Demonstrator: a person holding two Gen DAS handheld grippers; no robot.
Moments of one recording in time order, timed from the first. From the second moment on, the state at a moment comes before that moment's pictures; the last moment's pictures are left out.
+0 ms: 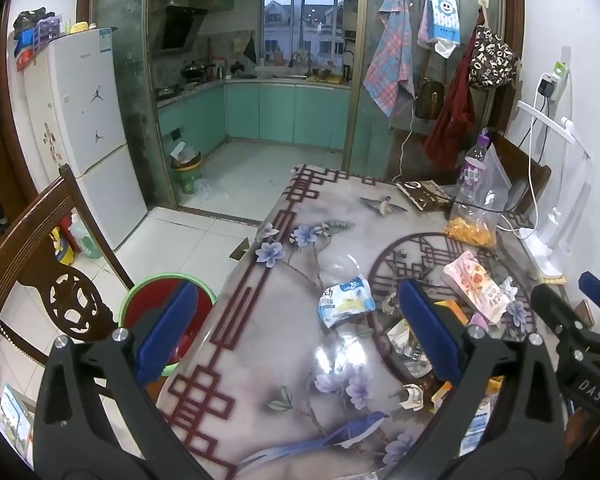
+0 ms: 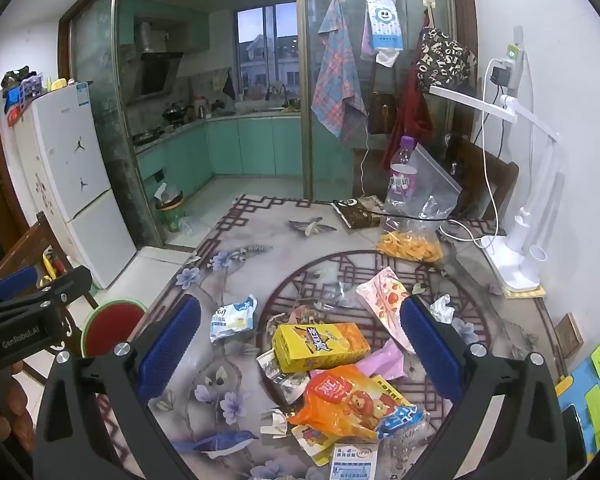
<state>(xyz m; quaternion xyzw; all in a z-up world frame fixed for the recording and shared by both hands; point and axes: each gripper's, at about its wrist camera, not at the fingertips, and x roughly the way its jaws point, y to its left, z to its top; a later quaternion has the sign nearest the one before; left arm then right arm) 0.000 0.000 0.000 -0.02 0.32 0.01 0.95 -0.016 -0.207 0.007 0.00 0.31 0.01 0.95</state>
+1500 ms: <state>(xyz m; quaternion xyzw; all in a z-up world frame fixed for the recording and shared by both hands) -0.007 0.007 -0.003 -0.03 0.33 0.00 0.94 -0.018 -0.198 0.000 0.00 0.31 0.01 0.95</state>
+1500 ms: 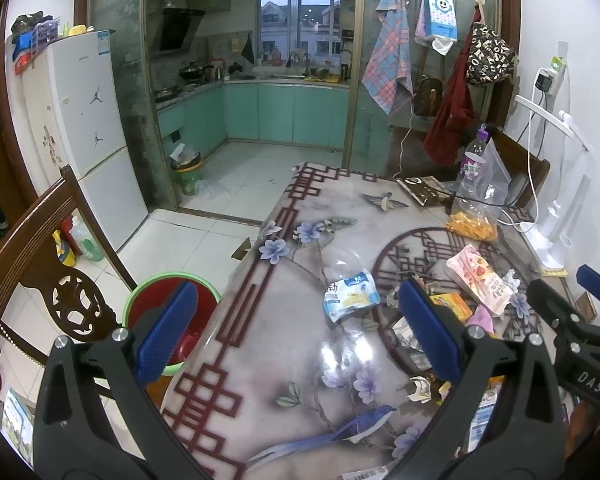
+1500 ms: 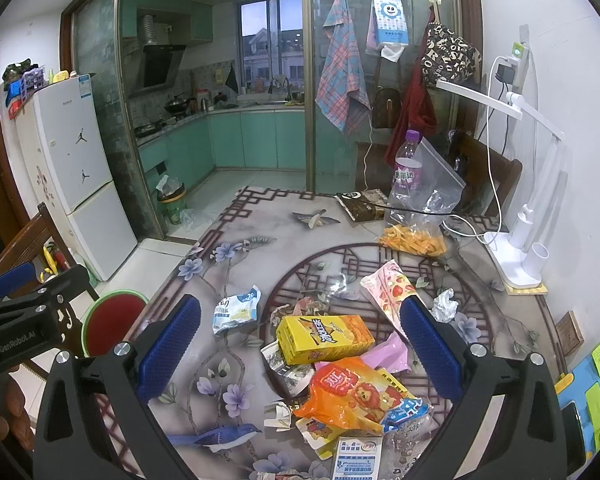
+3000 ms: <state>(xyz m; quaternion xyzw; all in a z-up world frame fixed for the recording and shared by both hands) -0.045 -0.043 -0.185 0.13 0.52 -0.27 0.80 -0.056 -0.223 -0.140 -0.03 0.56 0.20 0.80</state>
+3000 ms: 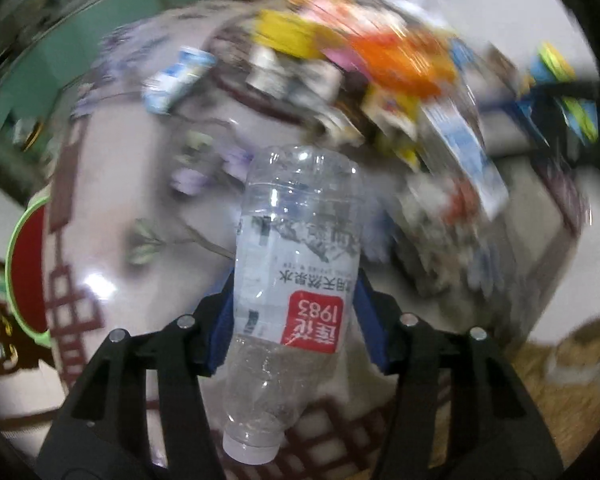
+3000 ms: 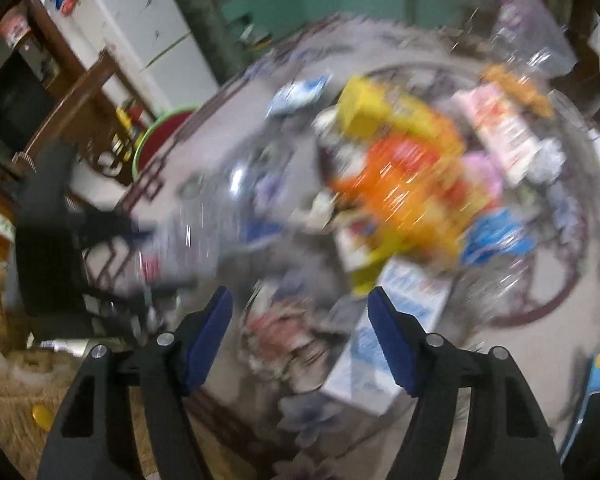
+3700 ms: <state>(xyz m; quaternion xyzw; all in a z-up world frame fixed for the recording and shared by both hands) 0.021 0.061 -0.105 0.01 0.45 -0.13 0.88 -0.007 -0.168 -0.108 0.00 0.51 0.20 0.83</state>
